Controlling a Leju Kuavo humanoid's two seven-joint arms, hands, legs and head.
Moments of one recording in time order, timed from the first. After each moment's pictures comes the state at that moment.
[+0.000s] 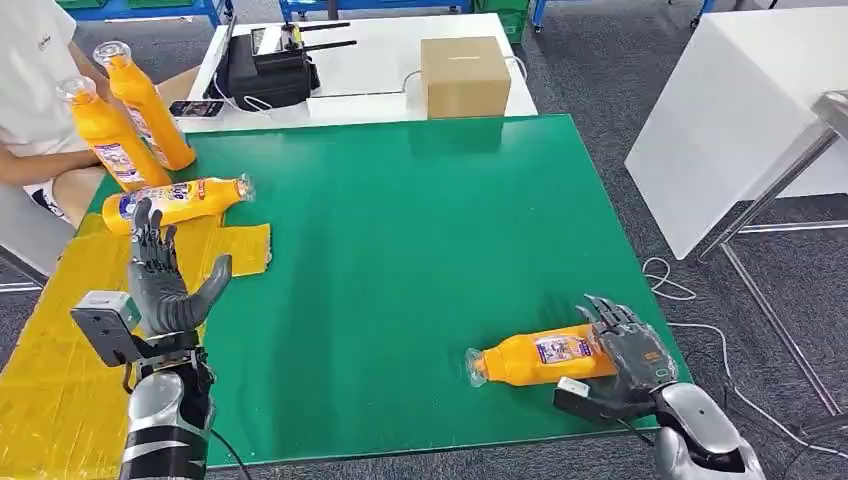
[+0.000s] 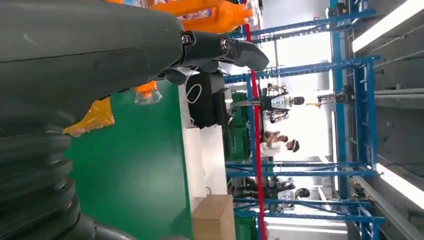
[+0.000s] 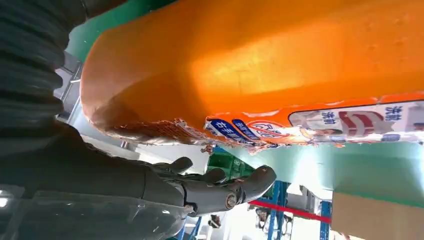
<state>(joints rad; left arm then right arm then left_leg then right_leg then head) -0.19 -0.26 0.18 -1.43 -0.20 0.02 -0.53 0.01 -0.23 -0.02 -1.28 1.26 -0.07 -0.28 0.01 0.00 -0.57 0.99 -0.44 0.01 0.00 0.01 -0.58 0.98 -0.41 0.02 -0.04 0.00</state>
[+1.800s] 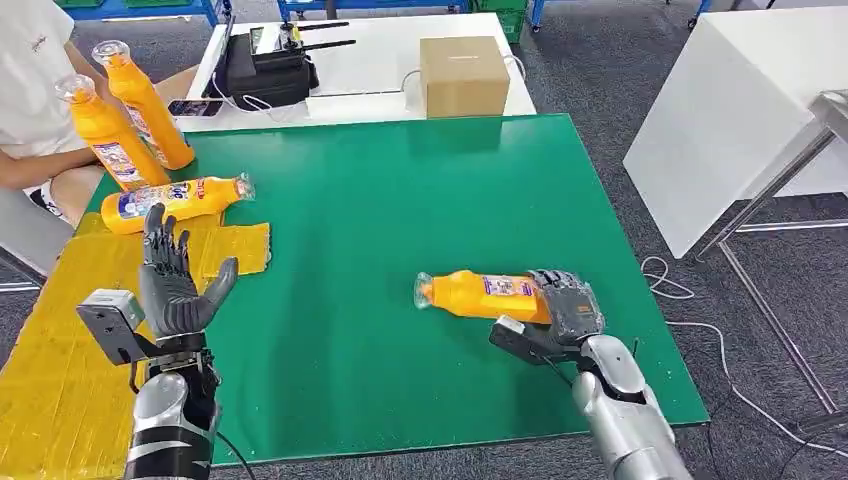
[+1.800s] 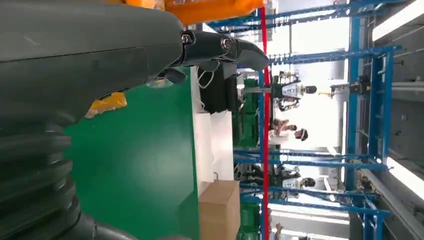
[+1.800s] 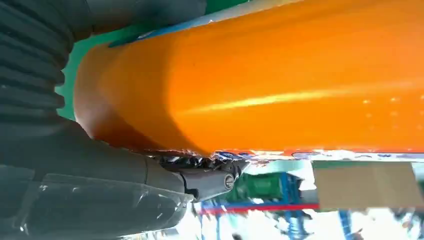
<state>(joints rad) -0.19 -0.27 0.18 -1.40 -0.15 -0.04 -0.50 -0.31 -0.01 0.05 -0.89 1.08 -0.29 -0.22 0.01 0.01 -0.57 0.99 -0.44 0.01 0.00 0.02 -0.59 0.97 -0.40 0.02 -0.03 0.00</state>
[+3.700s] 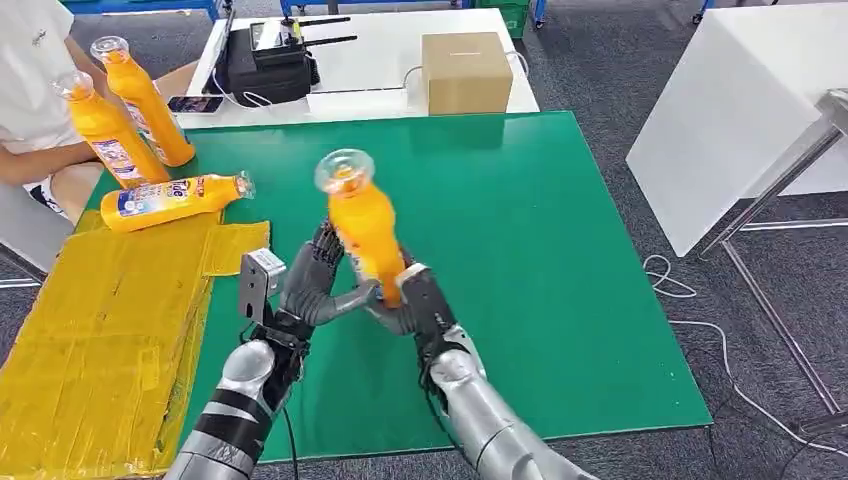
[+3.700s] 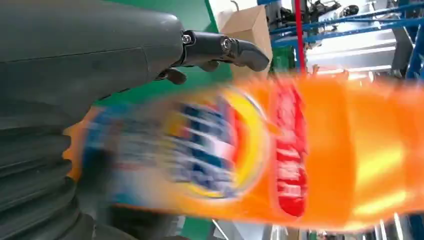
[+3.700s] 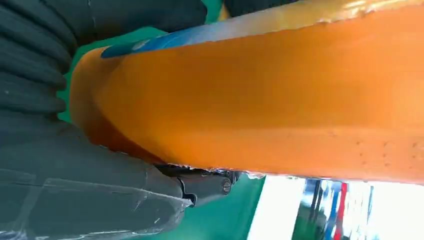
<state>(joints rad) -0.35 -0.25 -0.20 -1.11 -0.09 -0.22 -0.40 -0.47 0.38 0.43 -0.66 0.12 -0.11 -0.45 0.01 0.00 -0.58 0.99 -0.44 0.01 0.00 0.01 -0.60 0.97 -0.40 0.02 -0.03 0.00</state>
